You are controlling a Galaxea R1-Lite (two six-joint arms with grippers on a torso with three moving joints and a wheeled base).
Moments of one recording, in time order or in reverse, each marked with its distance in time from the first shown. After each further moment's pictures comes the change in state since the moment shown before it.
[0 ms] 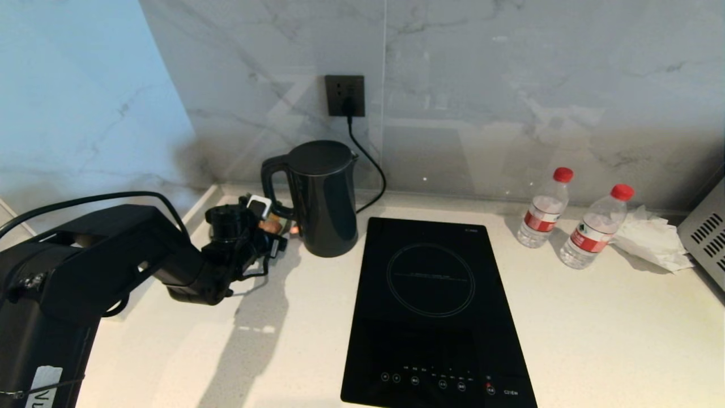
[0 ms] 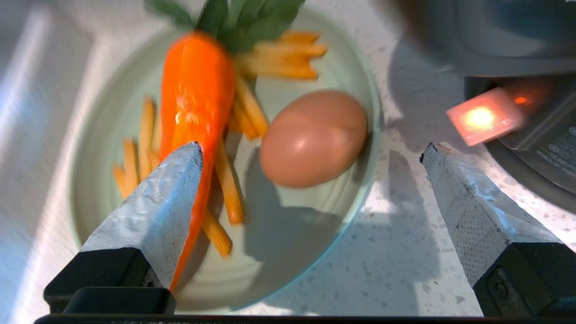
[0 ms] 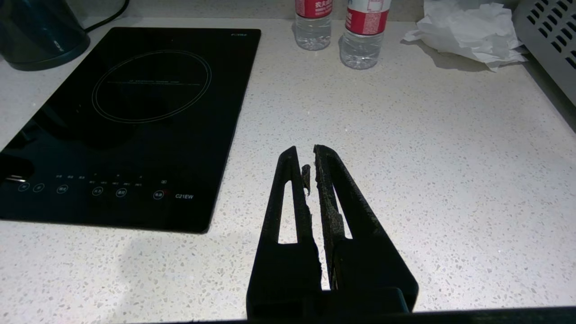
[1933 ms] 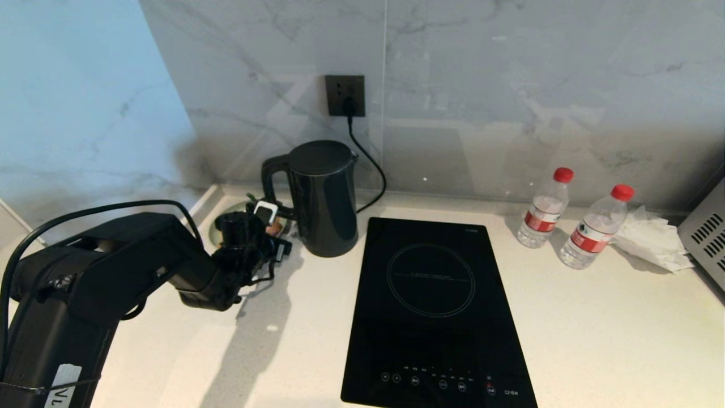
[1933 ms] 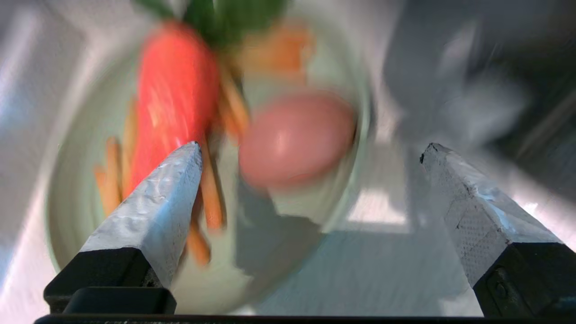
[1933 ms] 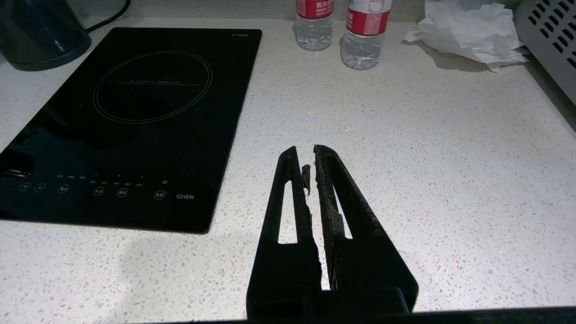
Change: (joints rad) left arm -0.021 0.053 -0.018 -0.022 0.032 -0.003; right arm 0.000 0.000 0.000 0.000 0.000 0.000
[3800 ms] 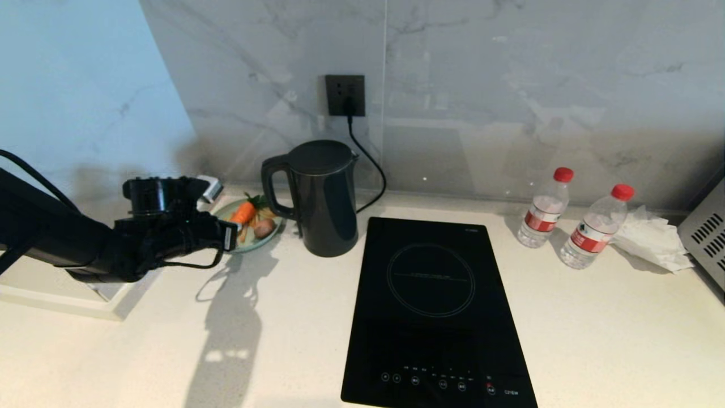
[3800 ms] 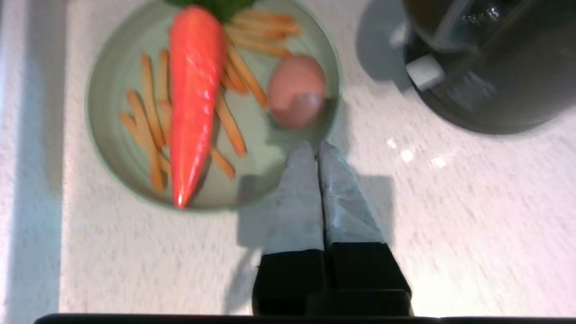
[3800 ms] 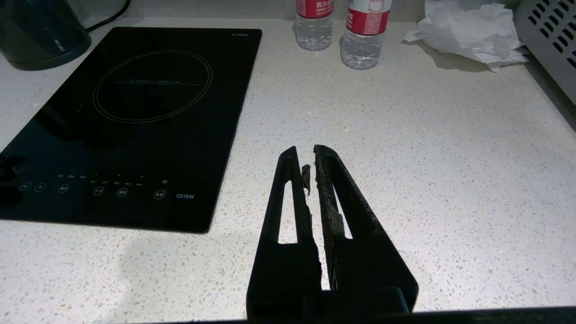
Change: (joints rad) left arm 0.203 -0.376 0.126 0.413 -0.459 -0.089; right arm 0.000 0.000 0.000 0.000 0.000 0.000
